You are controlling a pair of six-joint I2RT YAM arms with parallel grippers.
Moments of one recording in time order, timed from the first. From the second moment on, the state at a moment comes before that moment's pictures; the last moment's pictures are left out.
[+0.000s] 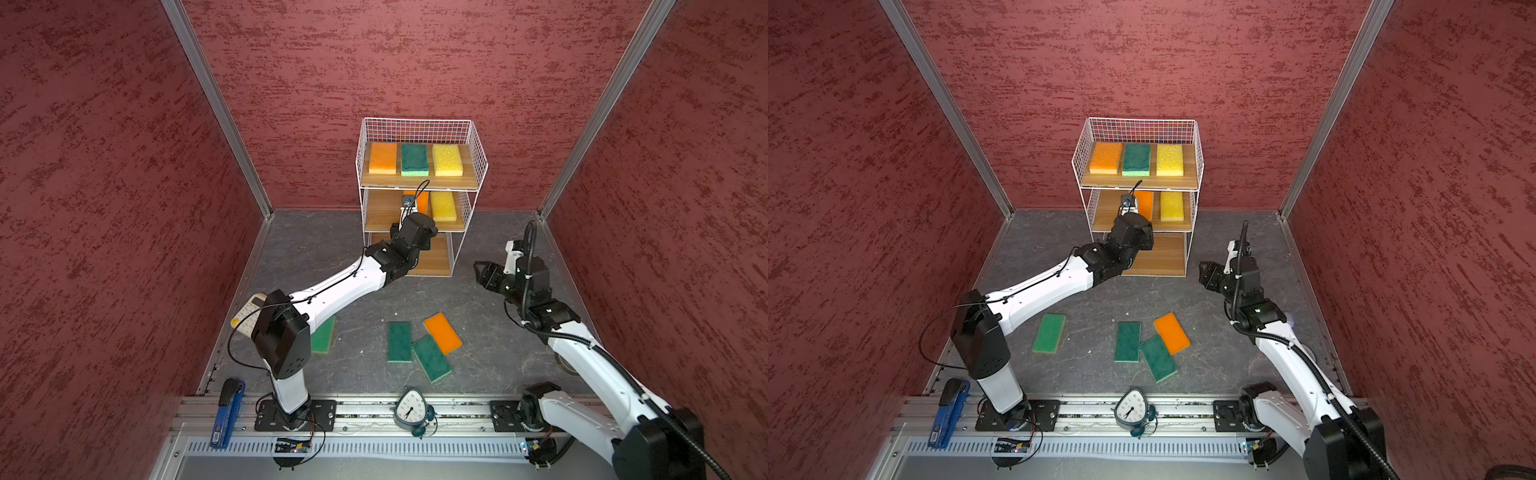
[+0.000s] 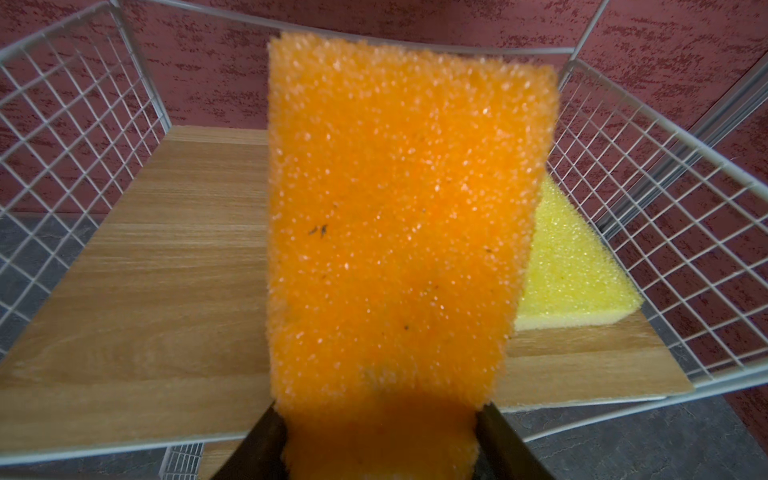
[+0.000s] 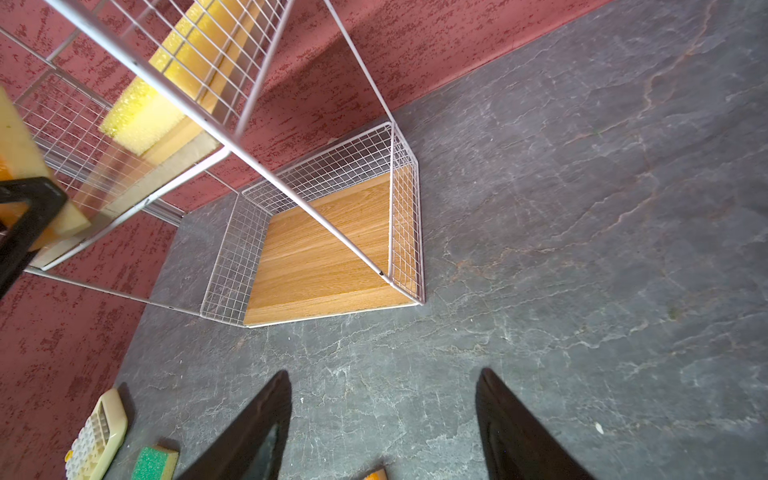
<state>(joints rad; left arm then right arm) -0.79 1.77 1.56 -0.26 -0.58 -0.43 0.25 1.01 0.70 -0.16 -0.07 0.57</state>
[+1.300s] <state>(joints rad) -0.76 1.88 1.69 -0.27 -0.60 -0.47 0.25 1.00 0.69 -0.15 -0.08 0.57</state>
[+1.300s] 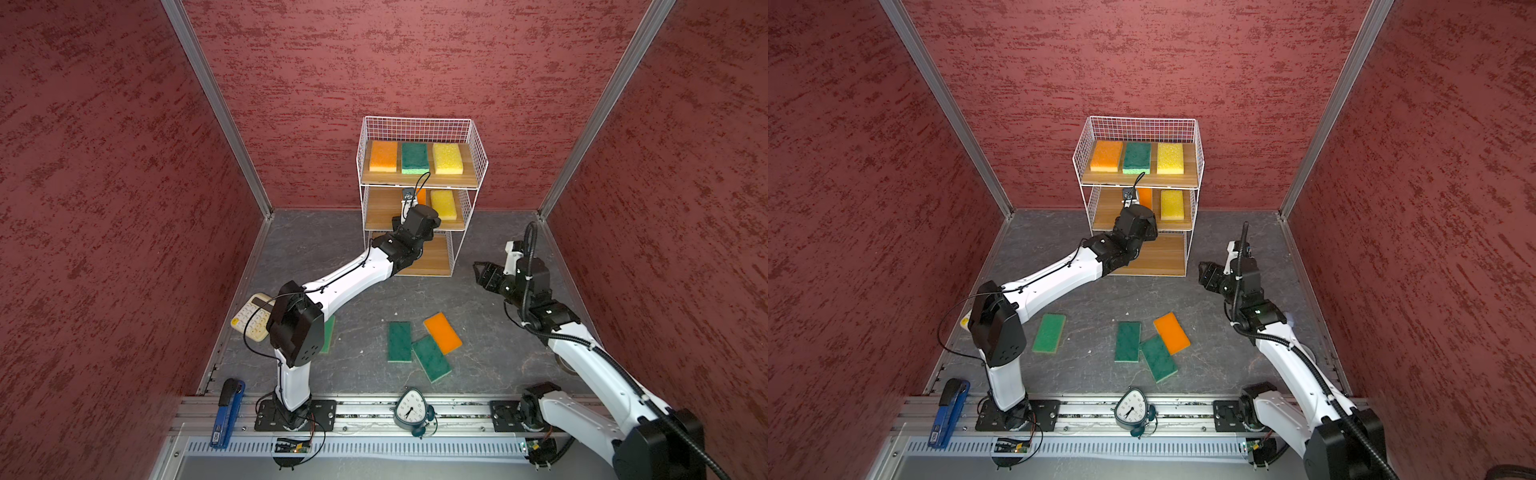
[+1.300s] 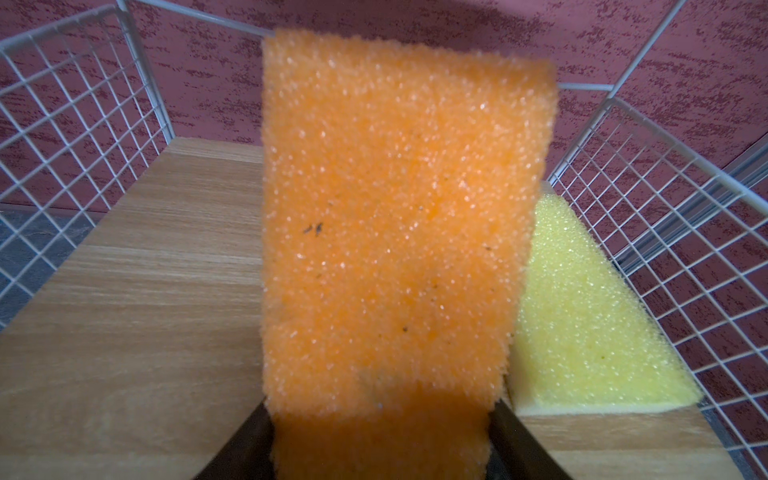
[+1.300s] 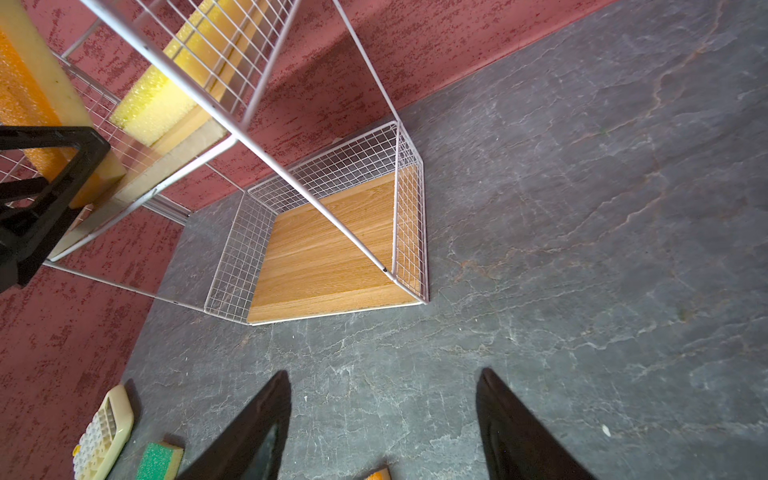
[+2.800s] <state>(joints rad) -0.75 1.86 1.62 -0.18 -0.58 -0.47 0.25 1.00 0.69 -0.15 -0.09 0.57</state>
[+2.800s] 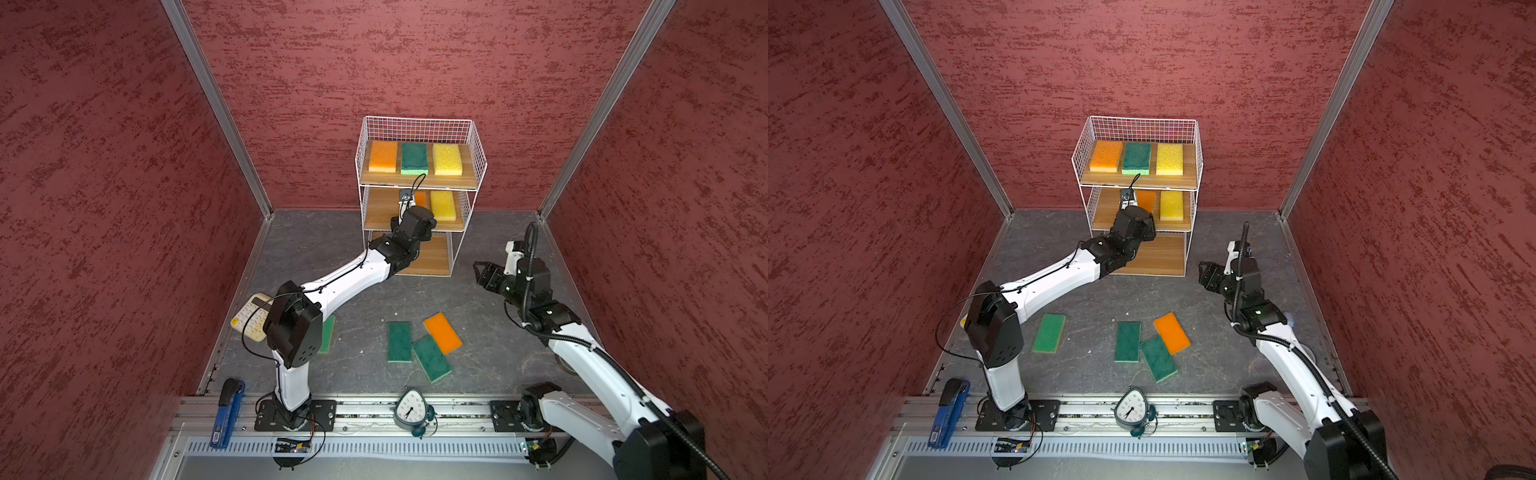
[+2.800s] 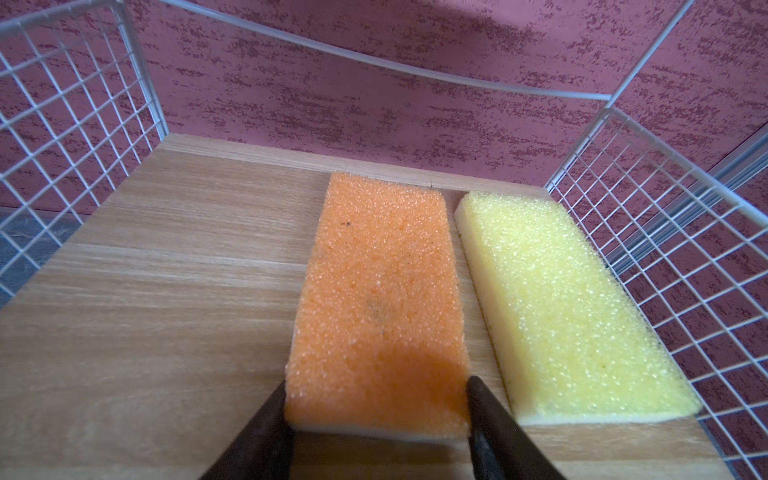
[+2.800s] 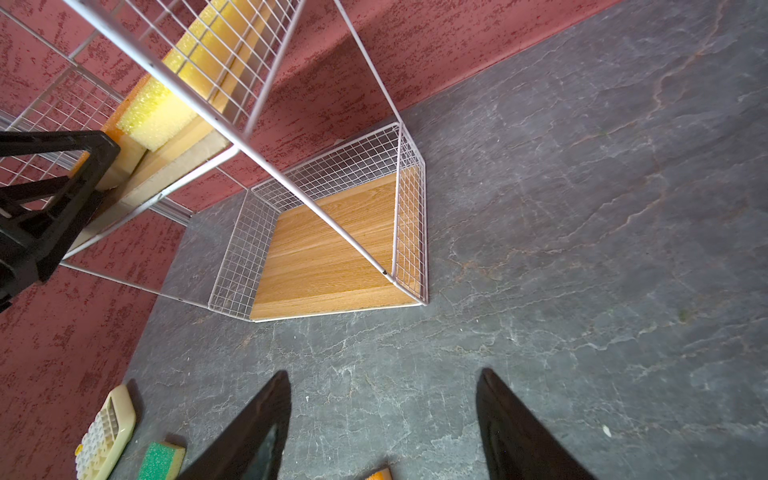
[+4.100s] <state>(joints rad) -0.76 1.83 1.59 -0.16 -0.56 -0.54 0.25 0.98 0.68 -0.15 -0.08 0.57</state>
